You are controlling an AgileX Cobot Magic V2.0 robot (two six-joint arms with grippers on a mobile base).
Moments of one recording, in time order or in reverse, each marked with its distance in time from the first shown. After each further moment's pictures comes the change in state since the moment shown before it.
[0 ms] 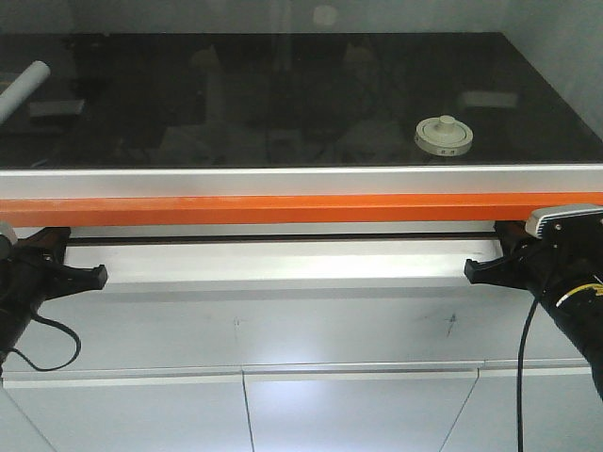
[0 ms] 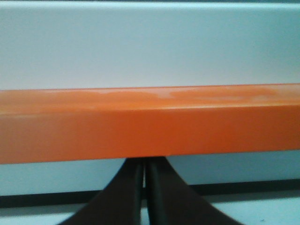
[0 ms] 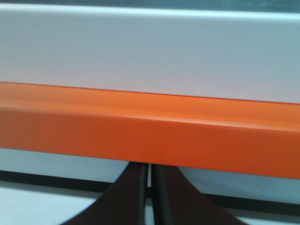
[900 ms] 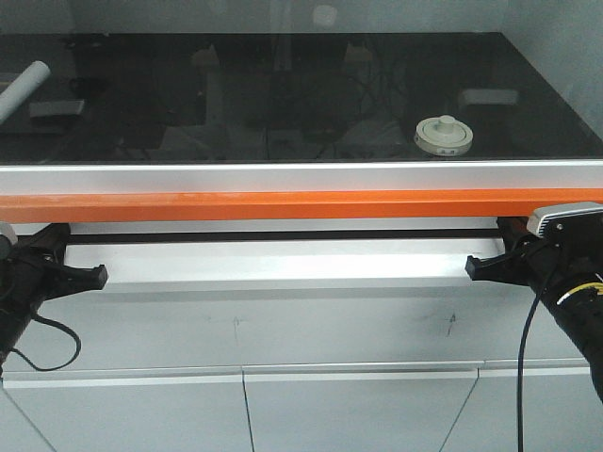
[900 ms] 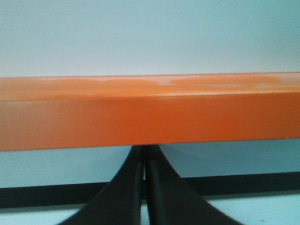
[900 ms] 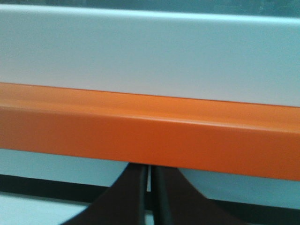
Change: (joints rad) left arm 0.000 0.000 0.000 0.000 0.000 0.000; right arm 0.000 0.005 0.000 0.016 -0.045 -0.025
